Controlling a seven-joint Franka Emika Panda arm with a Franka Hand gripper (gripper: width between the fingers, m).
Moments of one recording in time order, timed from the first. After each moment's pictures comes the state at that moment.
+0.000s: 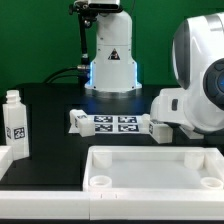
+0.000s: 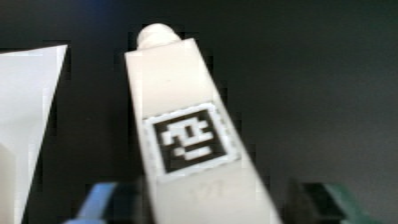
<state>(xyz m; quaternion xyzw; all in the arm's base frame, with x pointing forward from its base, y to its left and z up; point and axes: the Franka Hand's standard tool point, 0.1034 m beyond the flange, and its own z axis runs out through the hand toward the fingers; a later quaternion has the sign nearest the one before) 0.382 0.162 0.011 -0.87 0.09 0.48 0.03</state>
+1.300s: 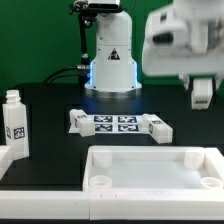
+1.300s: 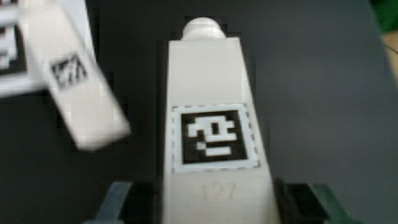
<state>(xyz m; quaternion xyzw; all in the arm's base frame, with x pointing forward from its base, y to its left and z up) 0.511 0.128 0.164 -0.98 0.09 0.18 0.09</state>
